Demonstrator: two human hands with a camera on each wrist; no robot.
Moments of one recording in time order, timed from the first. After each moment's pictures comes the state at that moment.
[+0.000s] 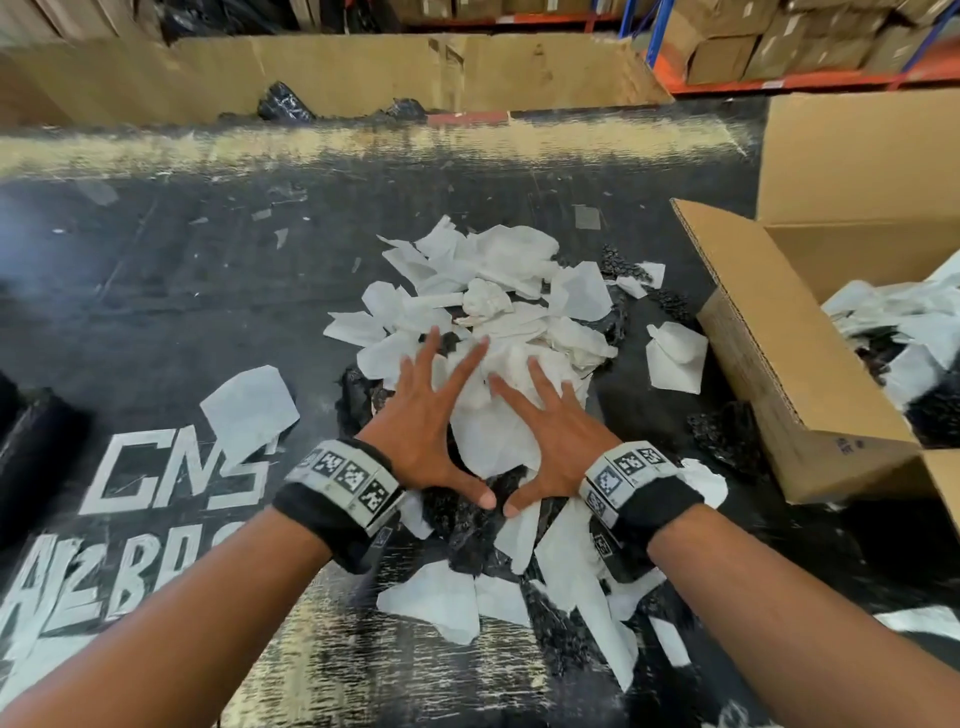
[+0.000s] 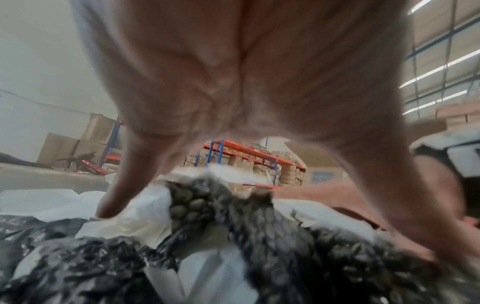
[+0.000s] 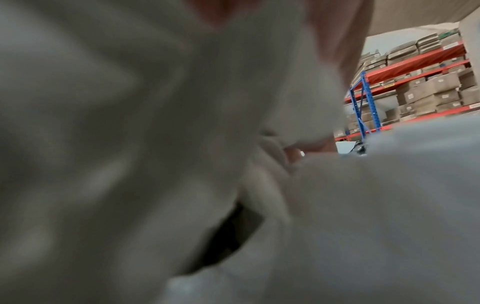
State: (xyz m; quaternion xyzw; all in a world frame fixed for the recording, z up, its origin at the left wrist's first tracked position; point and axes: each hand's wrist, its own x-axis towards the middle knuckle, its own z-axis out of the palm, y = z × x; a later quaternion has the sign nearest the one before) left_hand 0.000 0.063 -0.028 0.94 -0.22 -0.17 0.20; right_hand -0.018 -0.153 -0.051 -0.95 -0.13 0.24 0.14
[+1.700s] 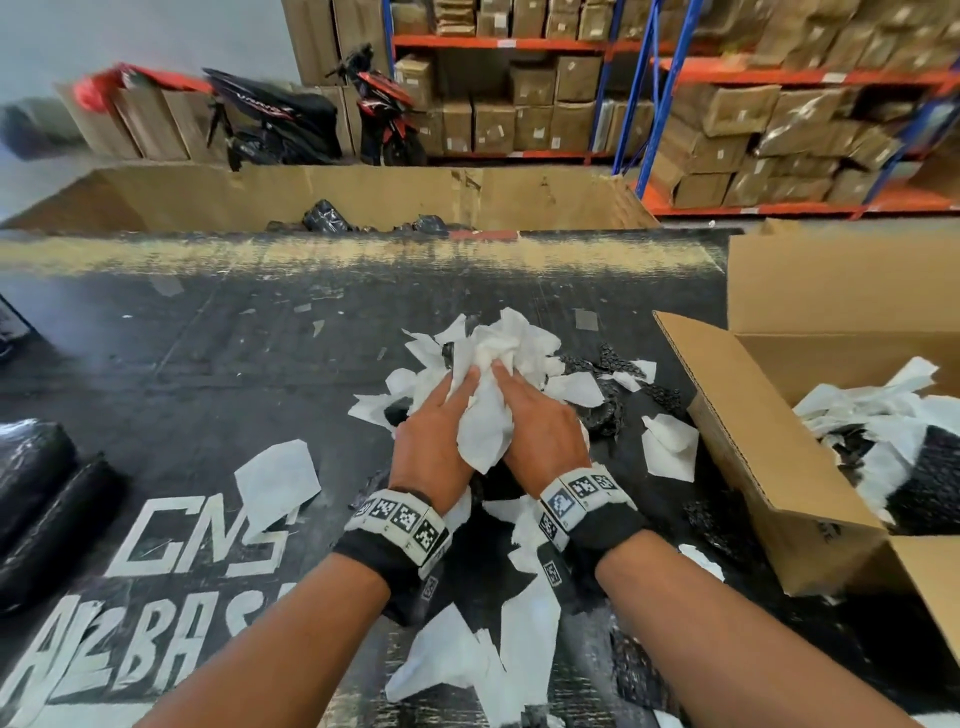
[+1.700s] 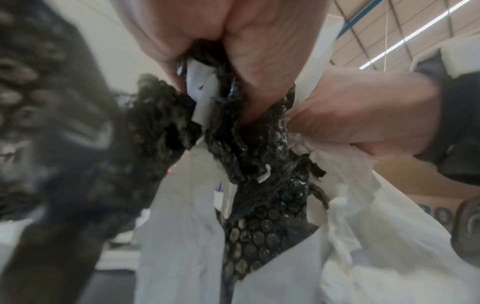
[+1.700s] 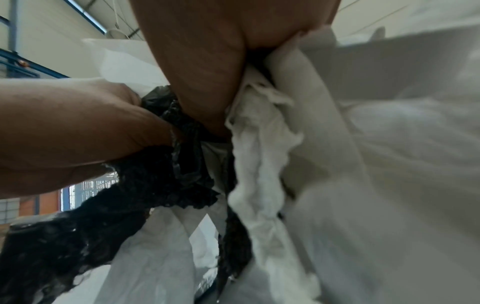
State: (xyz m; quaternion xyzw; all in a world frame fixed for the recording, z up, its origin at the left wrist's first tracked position) left_hand 0.019 0.046 0.000 0.95 -0.11 0.14 0.26; right_hand 0.010 -0.105 0.028 -0.97 -0.09 -0.10 0.22
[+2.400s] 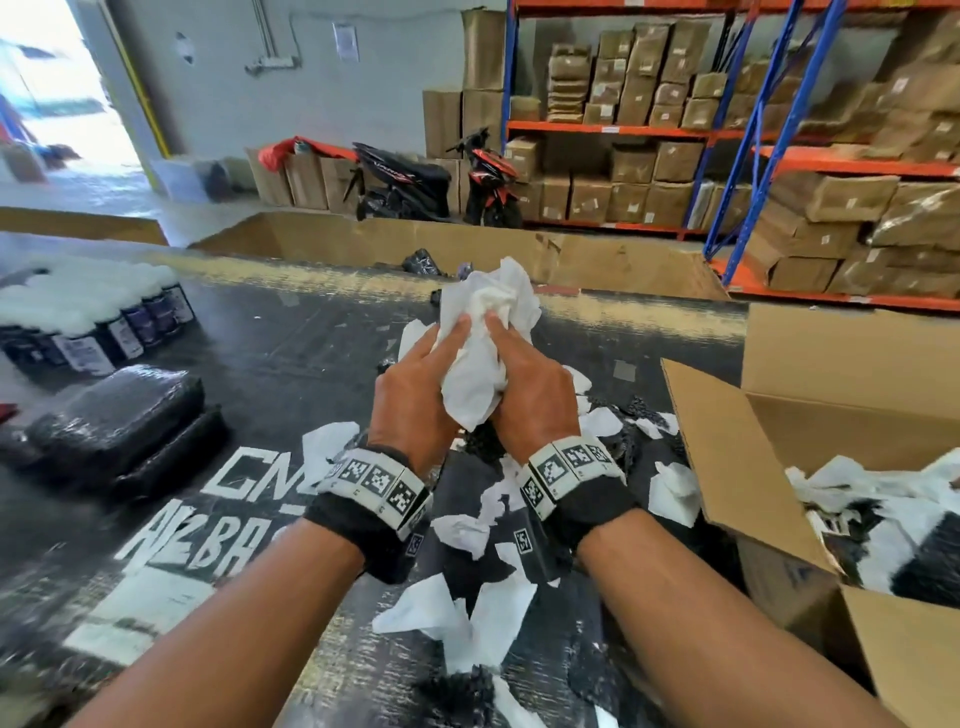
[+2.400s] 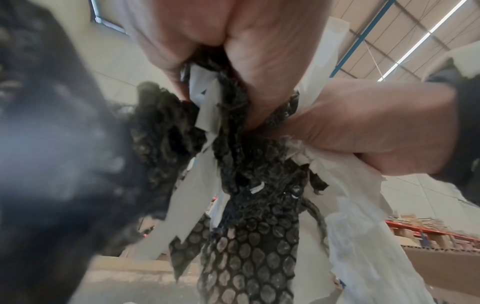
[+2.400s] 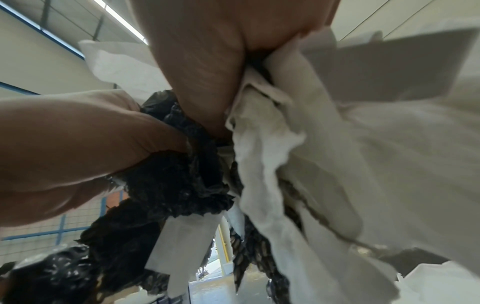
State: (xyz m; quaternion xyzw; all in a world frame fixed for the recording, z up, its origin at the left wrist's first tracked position) left_hand -0.062 0.037 0.109 0.92 -0.04 0.31 0.25; right_hand -0.037 -0.108 0.121 -0.90 -0.20 -0.21 0.33
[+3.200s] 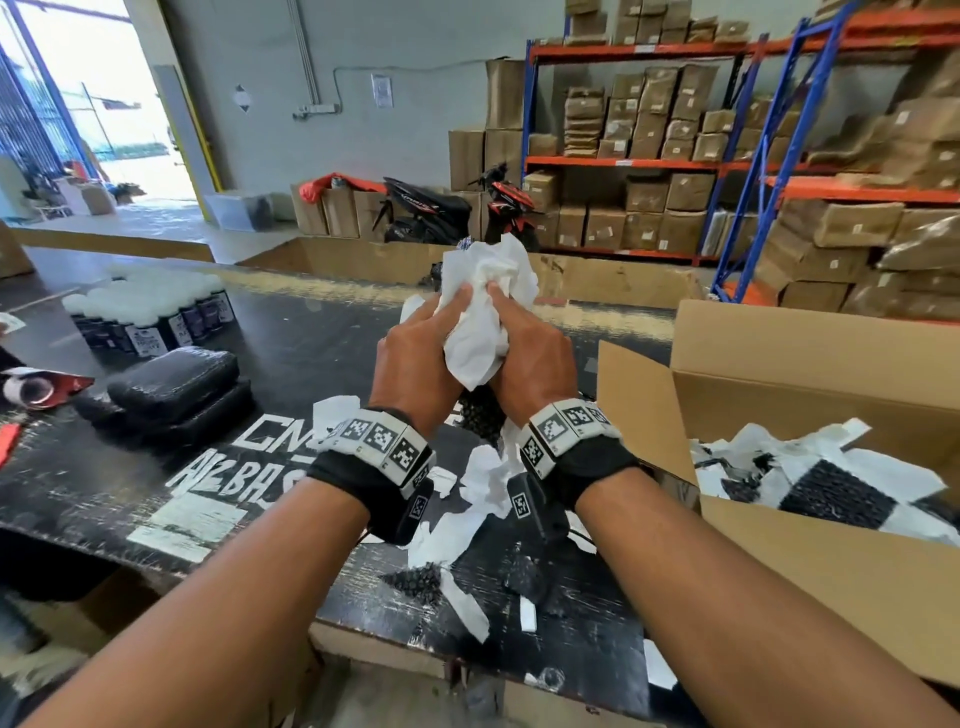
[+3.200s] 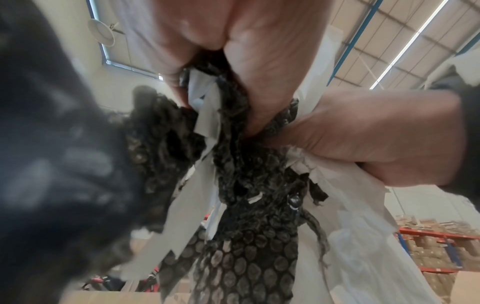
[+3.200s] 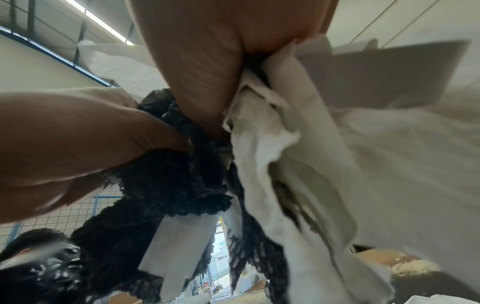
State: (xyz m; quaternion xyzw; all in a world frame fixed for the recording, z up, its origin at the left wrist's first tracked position) left_hand -0.187 -0.069 0.175 0.90 -0.02 0.36 0.24; right_hand -0.149 -0.206 0.178 -0.86 -0.24 -0.27 0.35
